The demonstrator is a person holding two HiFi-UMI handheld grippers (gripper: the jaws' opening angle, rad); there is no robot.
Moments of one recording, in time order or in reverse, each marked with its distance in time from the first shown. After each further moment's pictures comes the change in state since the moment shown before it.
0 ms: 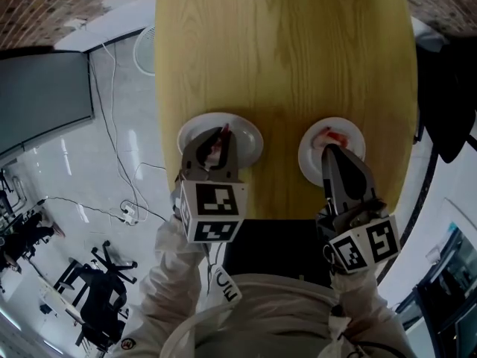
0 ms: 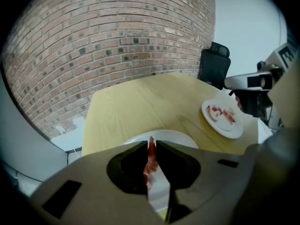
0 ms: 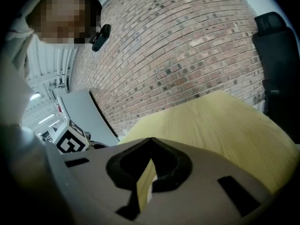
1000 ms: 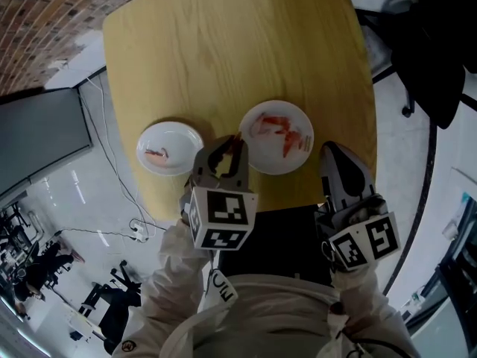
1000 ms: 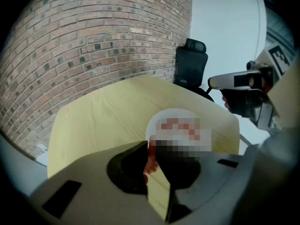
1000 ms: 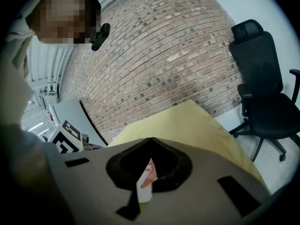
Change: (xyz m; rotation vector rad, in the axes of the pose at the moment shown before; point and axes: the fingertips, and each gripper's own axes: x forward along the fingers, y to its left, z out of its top) left arm 0.006 -0.162 0.052 0.167 -0.013 -0.152; right arm -0.109 -0.098 0.012 0.070 -0.096 -0.111
